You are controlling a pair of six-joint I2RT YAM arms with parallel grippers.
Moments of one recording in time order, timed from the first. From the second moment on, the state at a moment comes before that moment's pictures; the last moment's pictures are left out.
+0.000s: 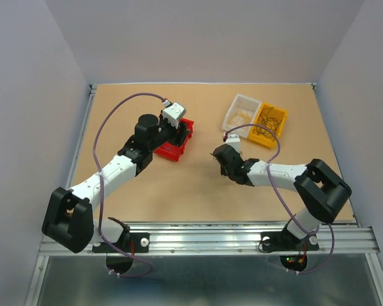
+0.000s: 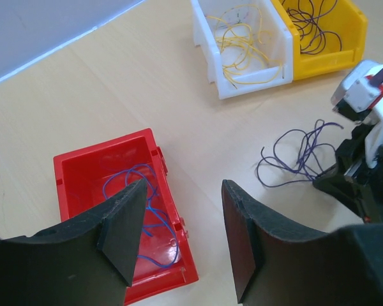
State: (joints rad) left arm -0.51 1.29 0.85 0.20 0.21 0.08; right arm 0.79 1.63 0.80 -0.05 0.54 0.54
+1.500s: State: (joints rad) left arm -0.51 1.30 0.85 0.20 0.22 0.08; right arm 0.07 2.02 1.36 -0.13 0.22 0.52
